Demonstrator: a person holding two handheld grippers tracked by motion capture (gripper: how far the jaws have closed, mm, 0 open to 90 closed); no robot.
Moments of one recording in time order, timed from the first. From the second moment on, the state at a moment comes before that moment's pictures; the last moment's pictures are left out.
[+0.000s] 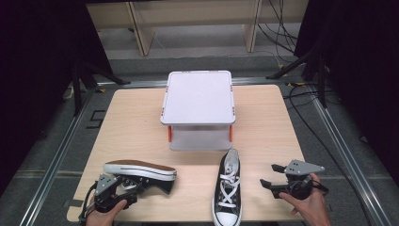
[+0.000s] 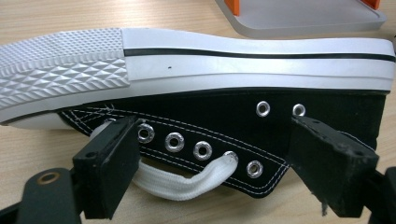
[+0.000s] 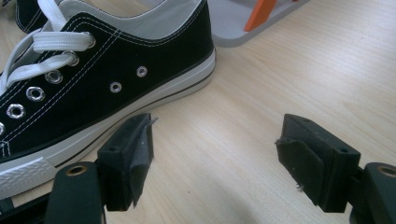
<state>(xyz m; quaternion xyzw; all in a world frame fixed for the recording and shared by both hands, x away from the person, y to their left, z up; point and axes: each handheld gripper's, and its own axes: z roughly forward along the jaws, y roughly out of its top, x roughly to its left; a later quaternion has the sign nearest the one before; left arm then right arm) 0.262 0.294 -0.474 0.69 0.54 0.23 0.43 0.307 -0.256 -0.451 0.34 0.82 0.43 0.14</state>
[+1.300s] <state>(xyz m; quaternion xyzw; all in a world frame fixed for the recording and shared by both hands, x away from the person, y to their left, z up) 0.330 0.259 -0.451 0.68 0.55 0.30 0.39 0.310 -0.256 -0.454 0.34 0.83 0.42 0.14</state>
